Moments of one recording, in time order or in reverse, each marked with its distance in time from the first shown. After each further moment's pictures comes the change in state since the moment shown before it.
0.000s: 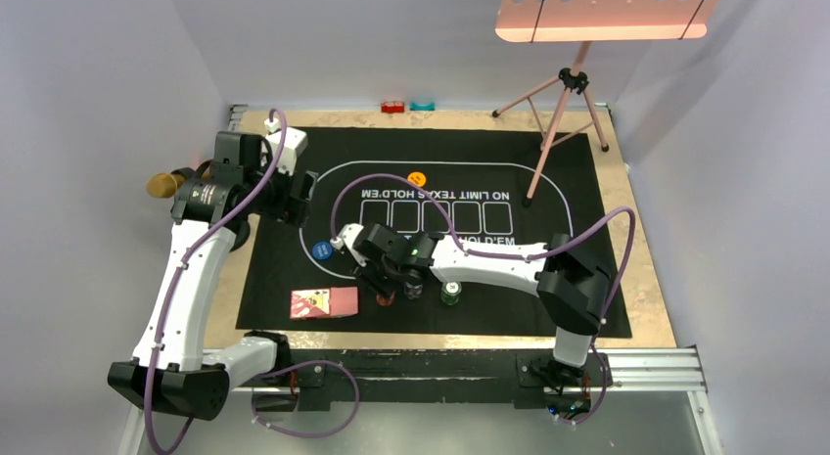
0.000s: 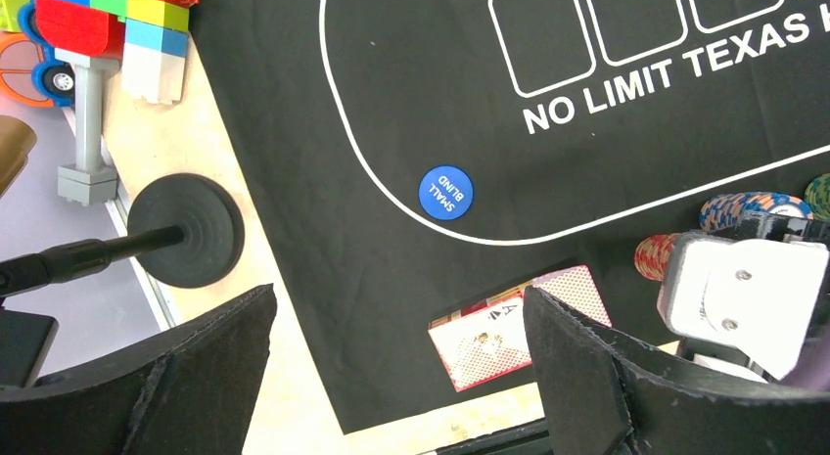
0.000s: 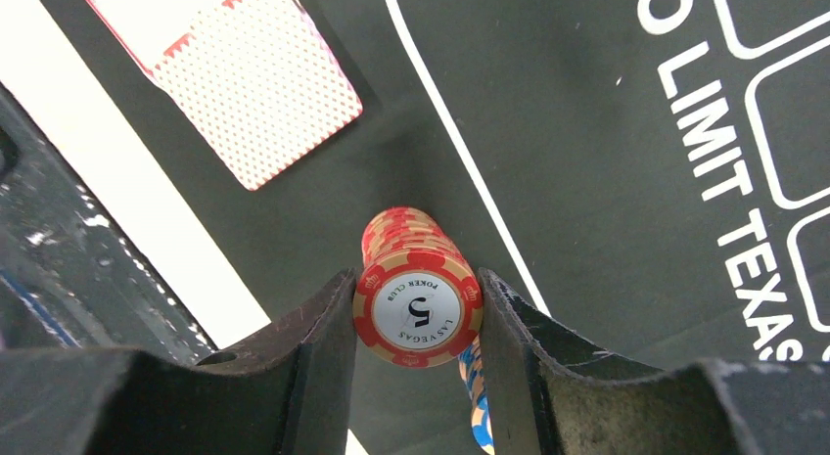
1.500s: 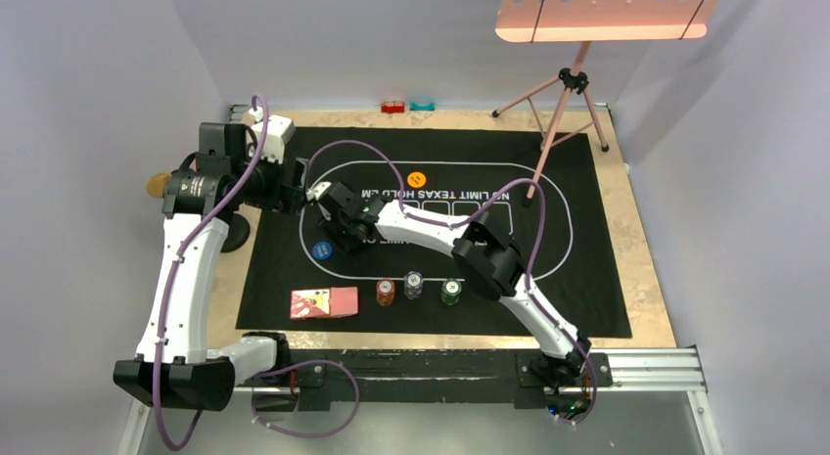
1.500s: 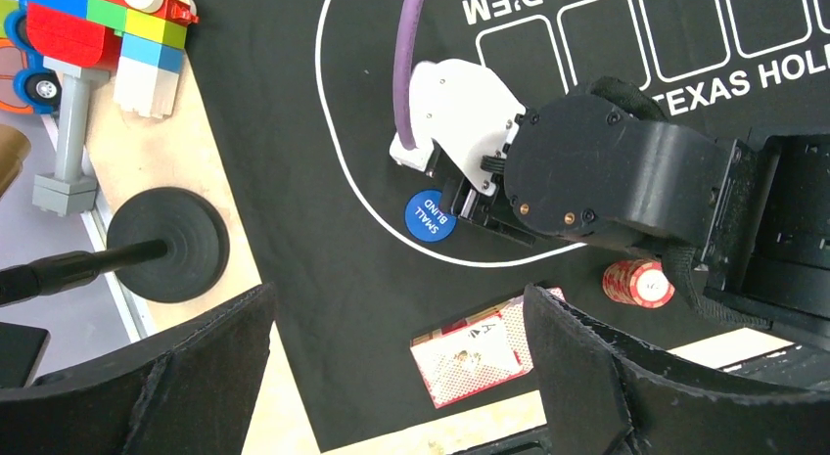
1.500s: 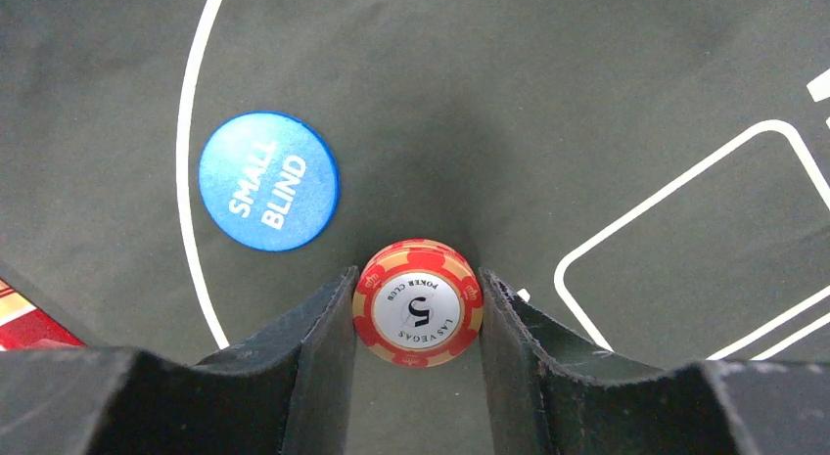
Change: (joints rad) left arm 0.087 0.034 0.061 0.006 0.101 -0.027; right arm -0.143 0.576 0.682 -0.049 -0.002 0.042
